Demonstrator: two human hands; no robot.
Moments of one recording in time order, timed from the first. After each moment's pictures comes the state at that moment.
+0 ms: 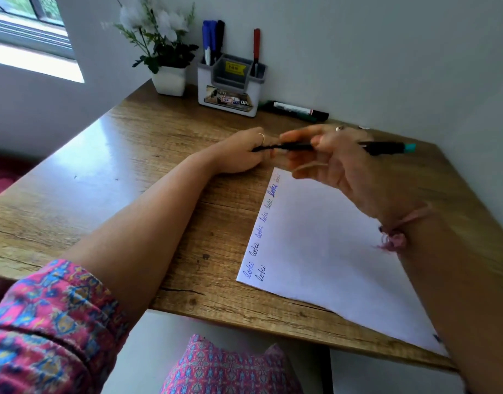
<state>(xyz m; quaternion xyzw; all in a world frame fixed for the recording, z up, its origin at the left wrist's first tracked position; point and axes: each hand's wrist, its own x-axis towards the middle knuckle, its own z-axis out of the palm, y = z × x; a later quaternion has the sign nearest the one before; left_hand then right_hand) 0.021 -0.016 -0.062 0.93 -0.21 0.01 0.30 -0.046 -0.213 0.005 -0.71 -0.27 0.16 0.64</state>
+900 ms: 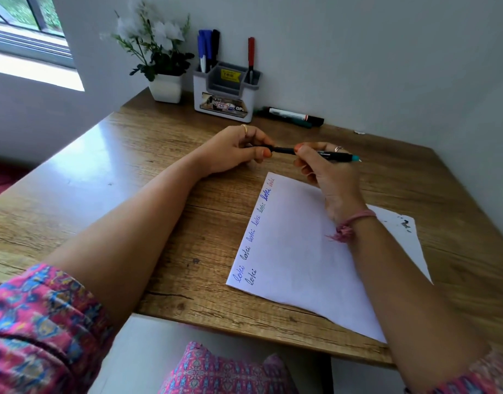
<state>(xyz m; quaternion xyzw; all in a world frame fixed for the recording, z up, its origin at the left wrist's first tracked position) 0.012 -0.014 -0.058 0.85 -0.17 0.03 0.49 -0.010 -0.208 -0.045 -0.73 -0.04 -0.06 0.68</state>
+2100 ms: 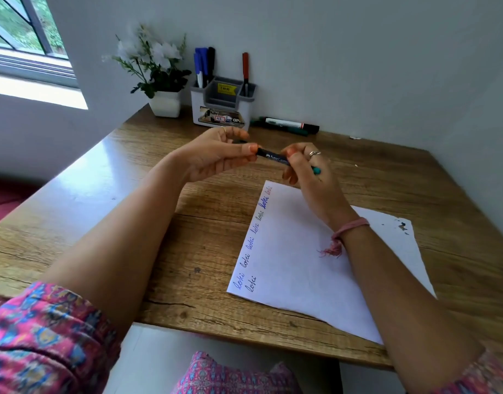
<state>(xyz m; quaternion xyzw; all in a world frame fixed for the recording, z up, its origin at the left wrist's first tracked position) 0.003 0.002 -0.036 0.61 -0.06 -0.11 0.78 -0.006 -0.208 -0.054 -0.79 -0.25 -0.06 0.56</state>
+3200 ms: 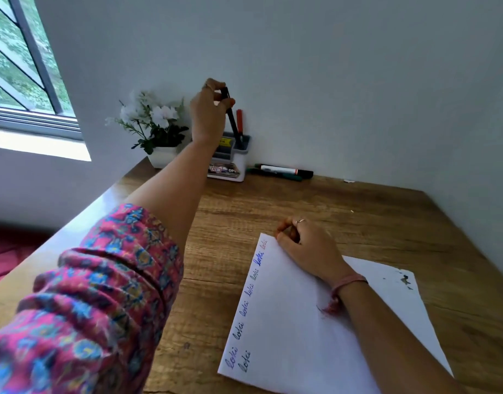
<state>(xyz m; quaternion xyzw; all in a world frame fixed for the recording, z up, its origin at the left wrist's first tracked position) 0.149 0.019 0.033 0.75 0.01 0.43 0.51 0.021 -0.220 -0.077 -0.94 -0.18 -0.04 0.27</state>
